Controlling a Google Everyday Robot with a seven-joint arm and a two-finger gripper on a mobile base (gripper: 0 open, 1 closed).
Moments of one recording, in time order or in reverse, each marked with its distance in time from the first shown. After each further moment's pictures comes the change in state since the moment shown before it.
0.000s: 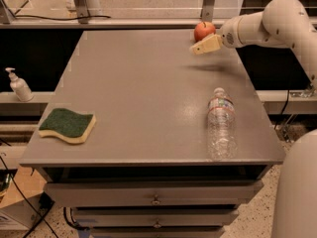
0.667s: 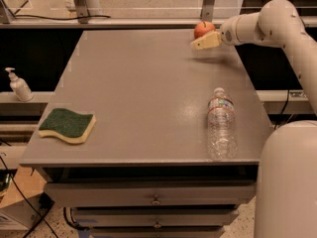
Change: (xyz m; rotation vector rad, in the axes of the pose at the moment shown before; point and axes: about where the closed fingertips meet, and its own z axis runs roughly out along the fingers) arm 0.003 -0.035 0.024 0.056 -0.023 0.040
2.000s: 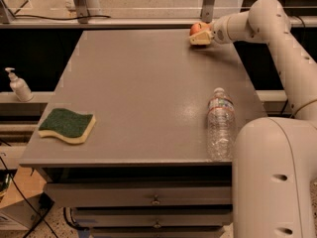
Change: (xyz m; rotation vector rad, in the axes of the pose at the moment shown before) arm -0.003 0.004 0.037 -0.064 0.011 -0.023
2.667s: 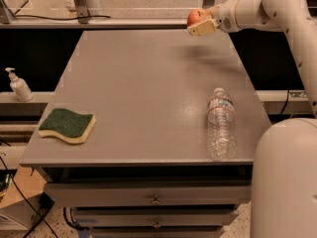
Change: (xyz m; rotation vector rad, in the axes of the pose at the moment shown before) arm -0.051 0.031 -0.050 -0.069 -0.074 -0.139
